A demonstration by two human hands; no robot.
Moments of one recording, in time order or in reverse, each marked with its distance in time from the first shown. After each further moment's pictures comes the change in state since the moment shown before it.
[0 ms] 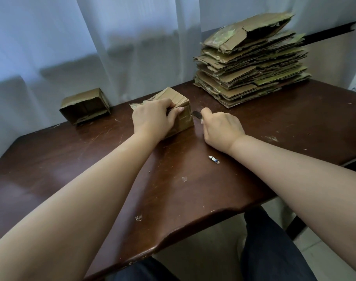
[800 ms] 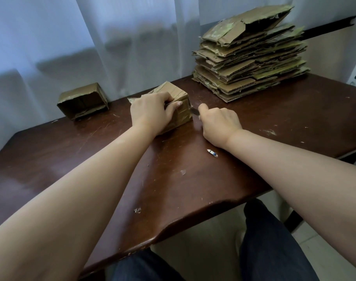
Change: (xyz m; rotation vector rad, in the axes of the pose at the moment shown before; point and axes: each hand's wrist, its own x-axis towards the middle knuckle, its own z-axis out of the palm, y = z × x) left_hand 0.003 -0.003 0.002 -0.004 -0.005 0.009; right_hand -0.001 -0.005 -0.001 -0.095 -0.065 0.017
